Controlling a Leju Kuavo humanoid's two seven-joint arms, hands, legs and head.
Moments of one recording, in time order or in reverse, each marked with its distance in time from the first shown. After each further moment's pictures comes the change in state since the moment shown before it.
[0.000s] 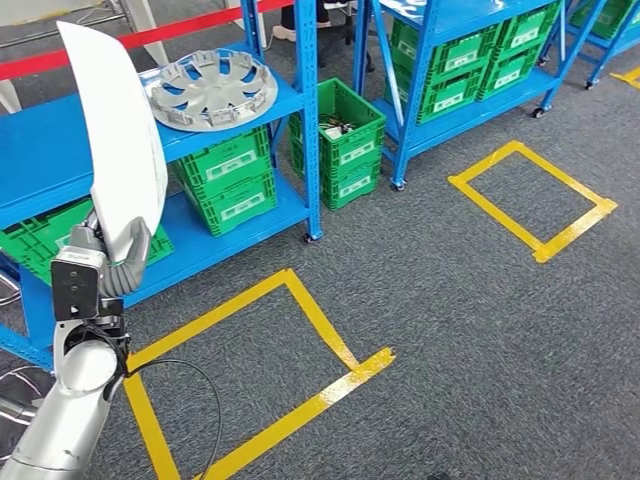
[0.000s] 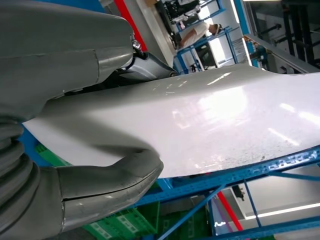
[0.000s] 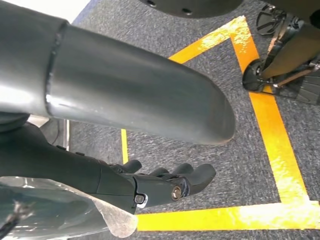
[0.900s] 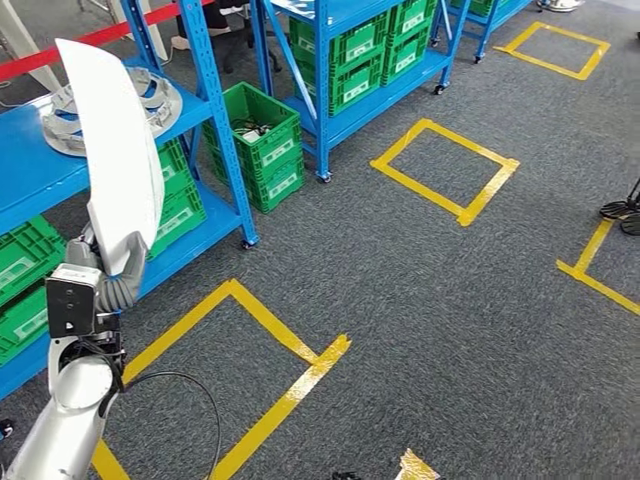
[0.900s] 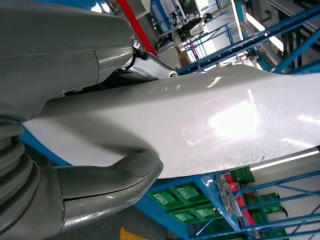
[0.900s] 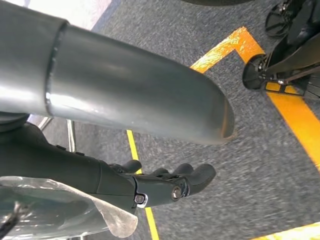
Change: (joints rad) left arm 0.068 0.005 0.024 -0.053 -0.018 -0.008 0.000; right arm 0.013 0.002 0.006 0.003 0.002 0.004 0.000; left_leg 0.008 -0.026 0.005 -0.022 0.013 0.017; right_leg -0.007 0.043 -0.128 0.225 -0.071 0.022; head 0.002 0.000
